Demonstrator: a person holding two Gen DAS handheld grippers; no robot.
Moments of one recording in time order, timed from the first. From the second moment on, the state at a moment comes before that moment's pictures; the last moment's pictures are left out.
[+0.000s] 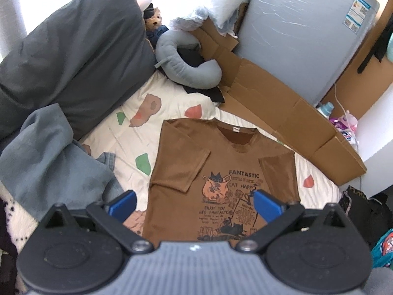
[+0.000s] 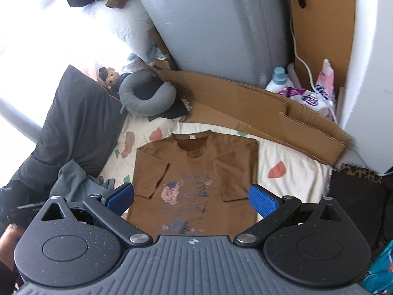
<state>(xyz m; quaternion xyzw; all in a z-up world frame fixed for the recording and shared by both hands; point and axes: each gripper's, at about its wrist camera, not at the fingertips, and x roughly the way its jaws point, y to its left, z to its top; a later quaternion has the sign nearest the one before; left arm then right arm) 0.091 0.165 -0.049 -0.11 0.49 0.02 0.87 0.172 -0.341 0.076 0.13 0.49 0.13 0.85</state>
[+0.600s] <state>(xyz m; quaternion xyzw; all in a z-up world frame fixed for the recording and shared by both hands) 0.033 0.188 -0.078 -0.11 0.51 0.03 0.85 0.097 -0.429 0.012 0.16 0.49 0.09 0.85</state>
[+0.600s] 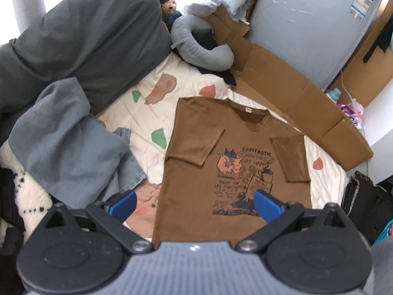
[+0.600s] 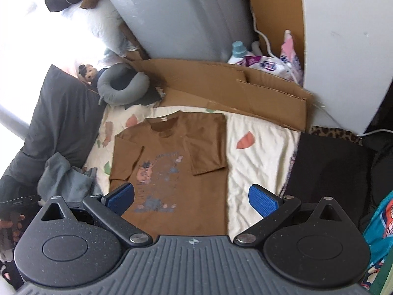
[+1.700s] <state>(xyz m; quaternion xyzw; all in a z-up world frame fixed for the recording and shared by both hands) -0.035 0.228 -0.218 -0.12 0.54 0.06 0.83 0.013 -0.407 -0.210 0.16 0.48 0.07 0.86</state>
